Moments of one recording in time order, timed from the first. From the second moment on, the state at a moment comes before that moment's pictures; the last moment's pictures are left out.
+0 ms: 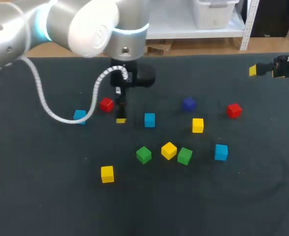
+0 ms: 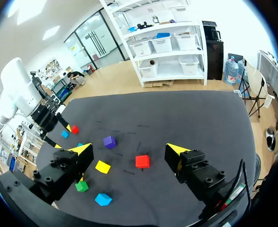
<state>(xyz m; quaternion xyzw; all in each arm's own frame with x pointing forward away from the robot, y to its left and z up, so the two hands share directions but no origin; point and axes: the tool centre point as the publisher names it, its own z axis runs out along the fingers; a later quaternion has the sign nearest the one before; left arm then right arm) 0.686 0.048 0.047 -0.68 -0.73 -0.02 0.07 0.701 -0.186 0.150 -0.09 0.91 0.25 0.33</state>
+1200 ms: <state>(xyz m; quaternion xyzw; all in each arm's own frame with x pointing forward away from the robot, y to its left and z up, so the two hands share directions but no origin) 0.700 0.172 0.020 -0.75 -0.67 0.01 0.01 0.701 -0.186 0.150 -0.09 0.91 0.25 0.33</state>
